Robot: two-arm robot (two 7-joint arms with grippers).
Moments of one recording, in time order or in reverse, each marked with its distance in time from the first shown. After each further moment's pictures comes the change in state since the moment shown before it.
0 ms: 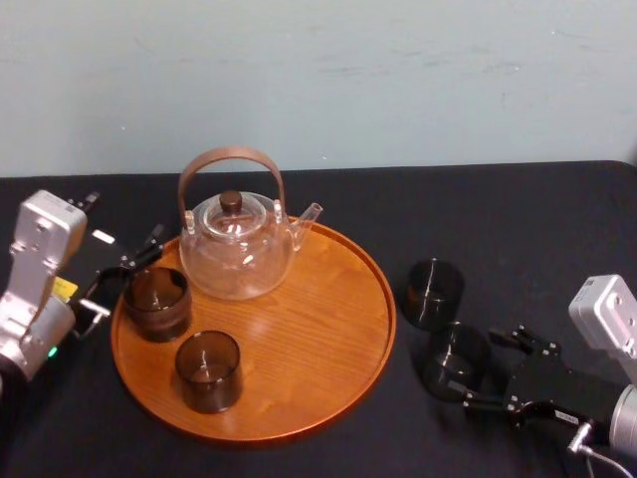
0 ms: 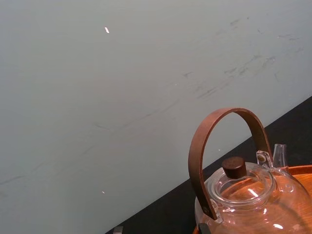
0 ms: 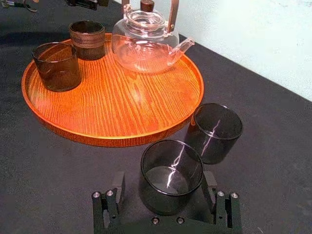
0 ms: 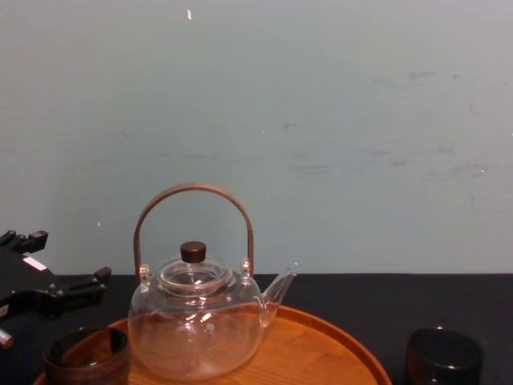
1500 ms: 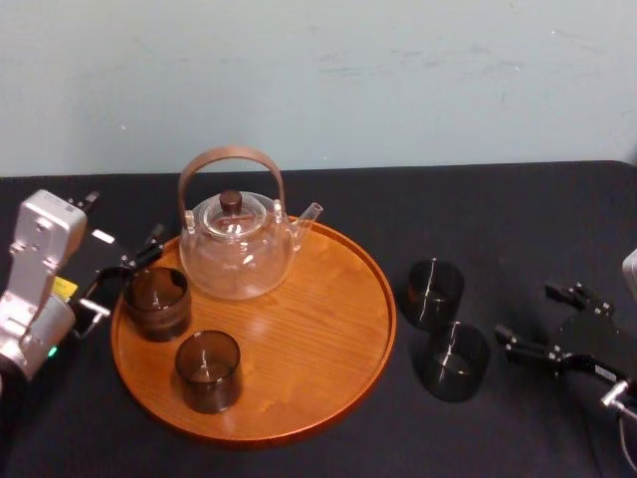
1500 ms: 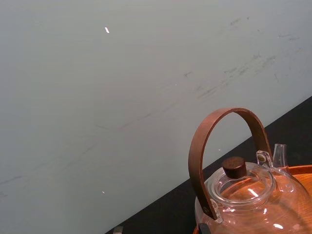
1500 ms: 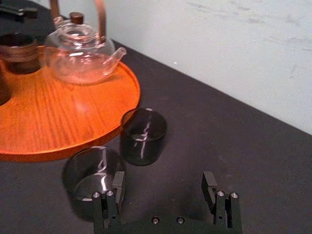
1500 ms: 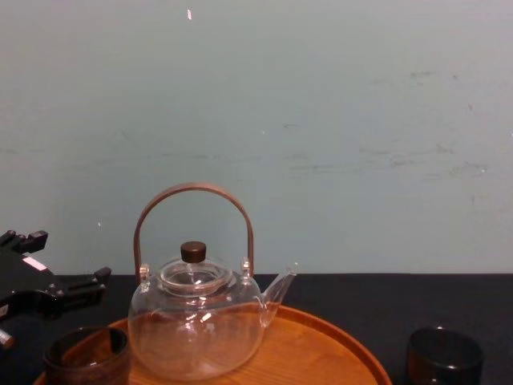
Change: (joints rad) left arm 0.000 0.000 0.000 0.000 0.000 0.000 0.000; right arm 0.016 0.053 0.020 0.039 0.090 -0.057 -0.173
